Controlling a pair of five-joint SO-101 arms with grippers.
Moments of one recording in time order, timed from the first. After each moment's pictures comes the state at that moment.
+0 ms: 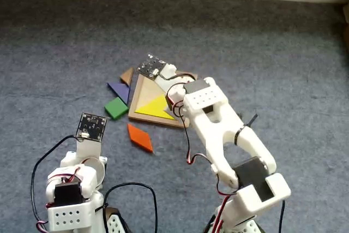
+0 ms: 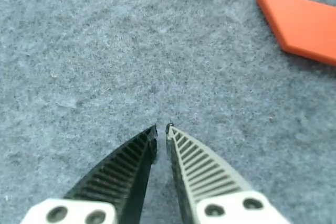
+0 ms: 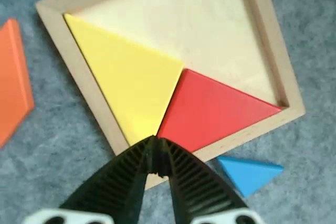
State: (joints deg) left arm -14.2 -102.3 96.0 76.1 -12.1; right arm -30.6 2.6 21.8 49.1 36.5
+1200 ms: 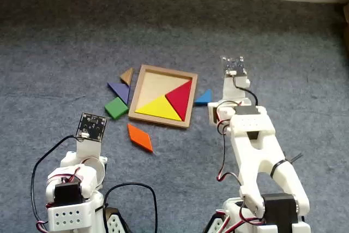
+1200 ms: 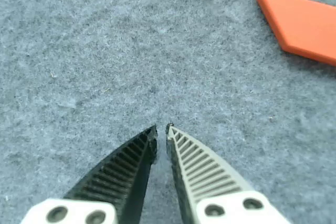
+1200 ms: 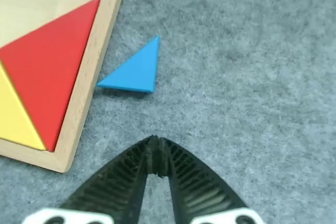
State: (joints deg) left arm -14.2 -102.3 96.0 76.1 -12.1; right arm -10.5 -16.2 48.2 36.1 4.3
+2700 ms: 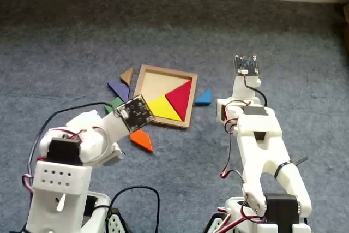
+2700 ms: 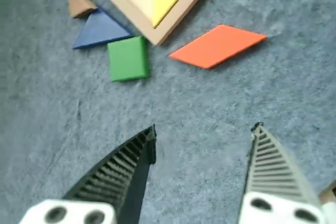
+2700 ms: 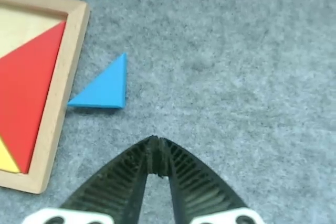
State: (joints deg) left arm 2.8 -56.1 52.1 79.2 -46.4; right arm -6.7 -16.2 48.9 32.4 4.3
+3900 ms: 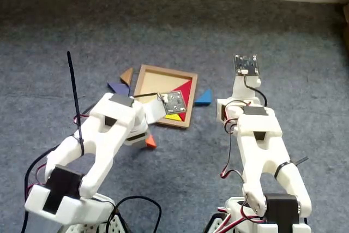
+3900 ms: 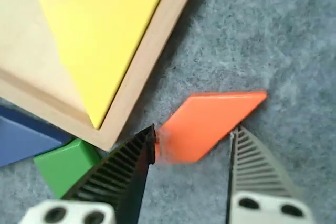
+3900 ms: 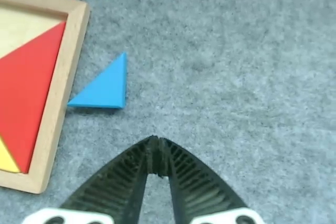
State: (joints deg) left arm 11.9 -2.4 41.2 53.1 -47.4; right arm -6.7 -16.2 48.9 32.4 4.3
